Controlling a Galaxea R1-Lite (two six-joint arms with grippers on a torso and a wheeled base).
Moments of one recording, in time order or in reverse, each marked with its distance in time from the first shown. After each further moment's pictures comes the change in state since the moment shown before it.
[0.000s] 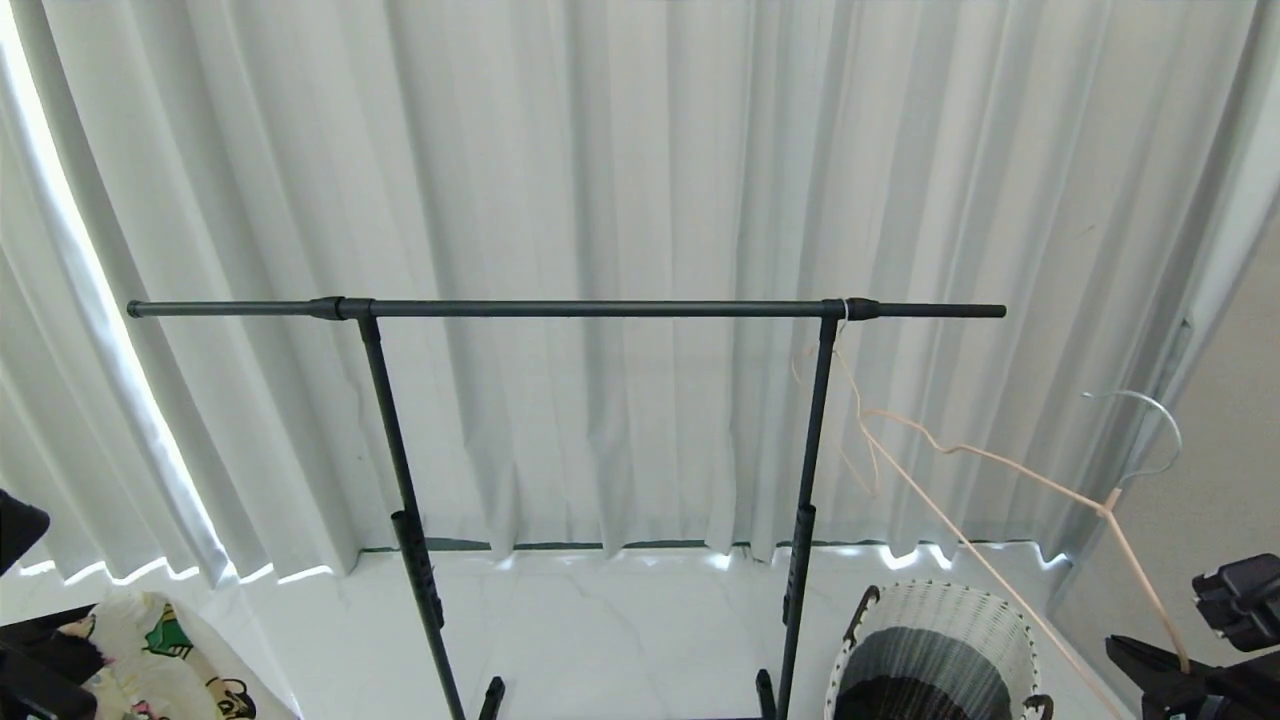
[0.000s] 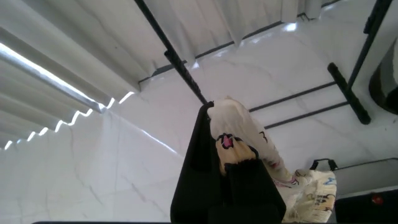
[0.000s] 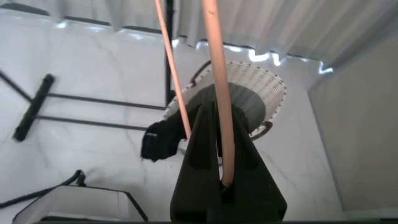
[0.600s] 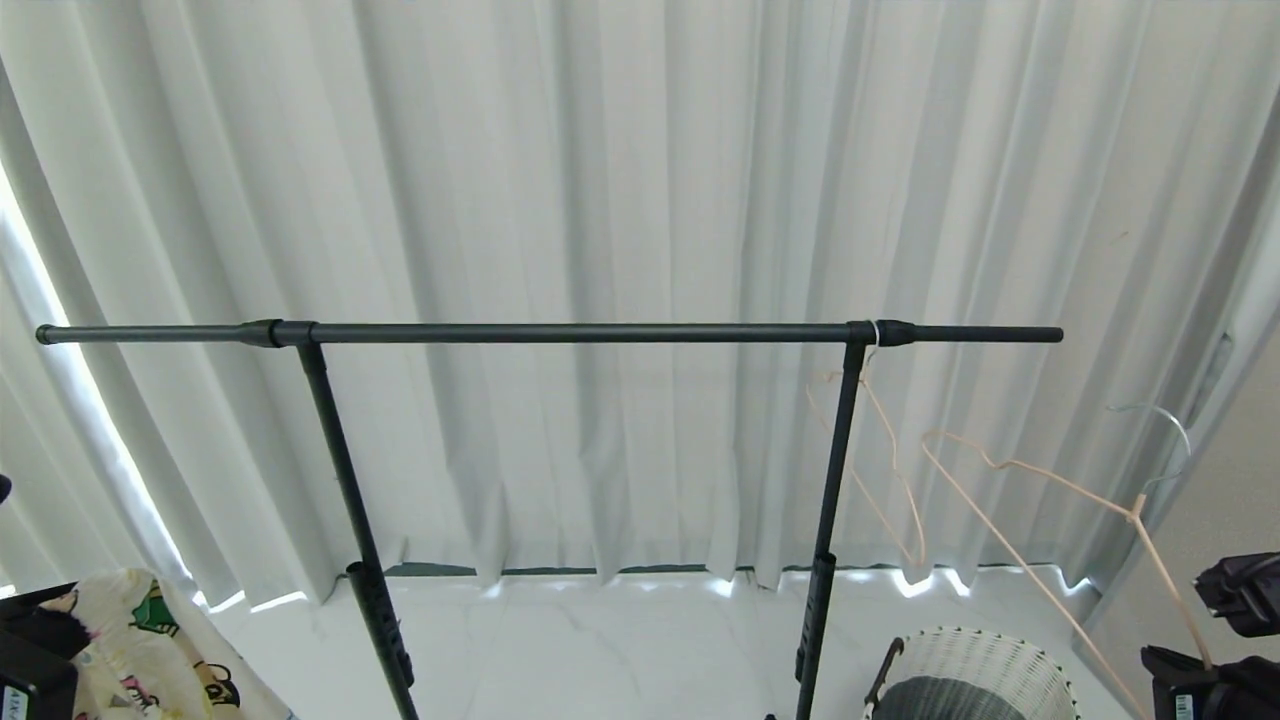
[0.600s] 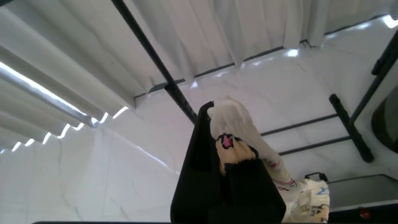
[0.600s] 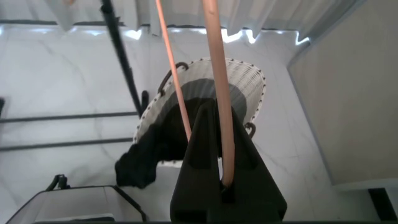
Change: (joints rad) left arm 0.006 0.000 -0.039 0.000 0.001 -0.046; right arm -0.179 0.095 0.000 0.000 -0.010 0.015
